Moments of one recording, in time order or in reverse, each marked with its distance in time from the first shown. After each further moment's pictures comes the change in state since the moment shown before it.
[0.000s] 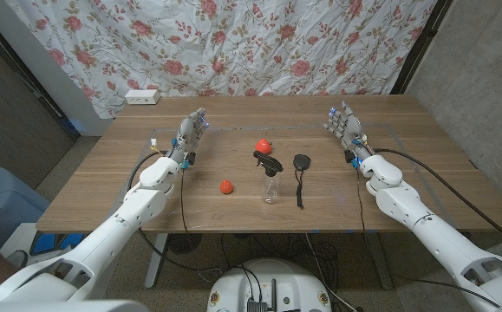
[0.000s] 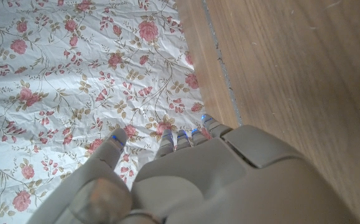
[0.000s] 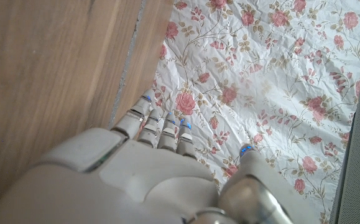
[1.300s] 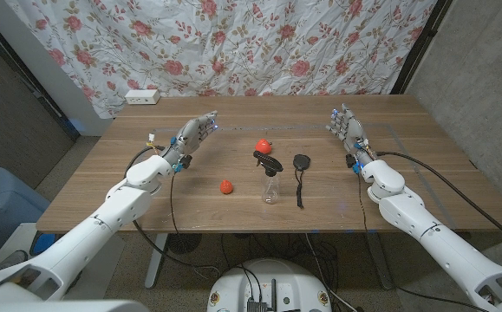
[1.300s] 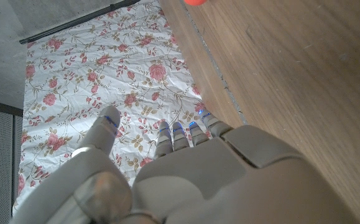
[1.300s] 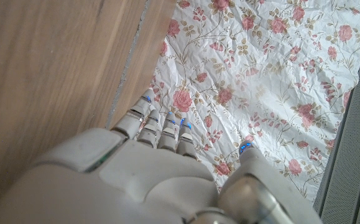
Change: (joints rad) left arm 0.056 0.142 0.002 -0.141 0.011 0.021 -0.128; left_hand 0.187 -0.035 0.026 -0.258 -0.012 0.103 -0.059 0.034 0.000 0.123 -0.076 0.016 0.000 0.086 -0.018 0.004 0.004 0.086 0.003 0.000 -0.003; right arm -0.081 -0.041 0.008 -0.119 -0.063 0.000 -0.096; right_hand 0.019 0.019 0.018 -0.018 0.008 0.003 -0.004 0.000 -0.003 0.000 0.000 0.000 0.000 0.000 0.000 -0.007 -0.020 -0.004 -0.004 0.000 0.000
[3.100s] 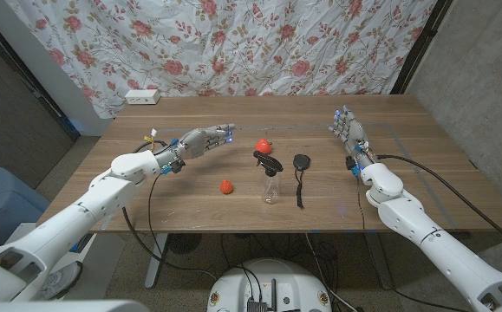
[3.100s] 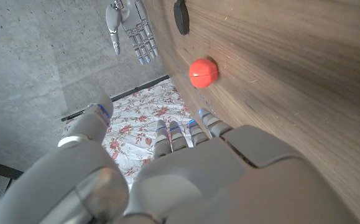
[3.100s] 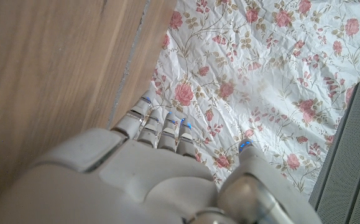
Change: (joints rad) left arm -0.094 0.103 0.070 0.084 -0.043 -0.012 -0.448; left_hand 0.146 -0.095 0.010 -0.009 -0.004 0.032 -0.032 0.001 0.000 0.037 -0.037 -0.013 0.000 0.034 0.002 0.000 0.000 0.017 0.000 -0.014 0.000; right arm -0.039 0.006 0.007 -0.049 -0.031 -0.006 -0.080; right_hand -0.005 0.006 -0.001 -0.023 0.000 0.000 0.000 0.000 0.000 -0.004 0.004 0.000 -0.003 0.005 -0.005 0.000 -0.011 -0.007 -0.007 0.003 0.000
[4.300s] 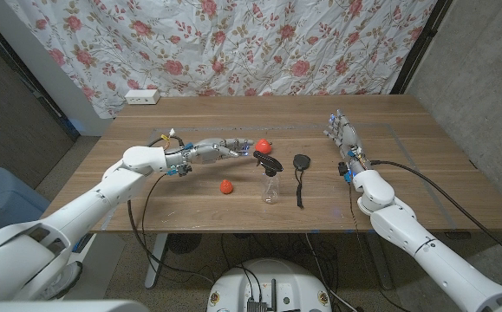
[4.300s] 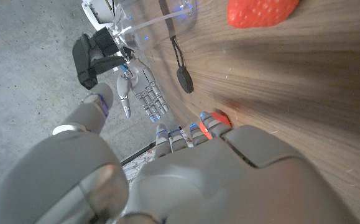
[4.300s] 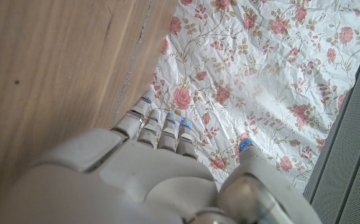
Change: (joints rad) left arm -0.177 -0.079 0.145 0.208 0.132 -0.158 -0.298; left_hand 0.121 -0.042 0.019 0.003 0.016 -0.063 -0.009 -0.015 0.005 -0.063 -0.005 -0.018 0.005 -0.066 -0.002 -0.005 0.000 -0.066 -0.005 -0.006 0.000; right arm -0.055 0.021 -0.017 -0.067 -0.063 0.005 -0.084; right_hand 0.000 0.019 -0.003 -0.011 0.000 -0.013 0.013 0.000 0.000 -0.016 0.005 0.000 0.000 -0.009 0.009 0.000 -0.007 0.000 0.000 0.000 0.000
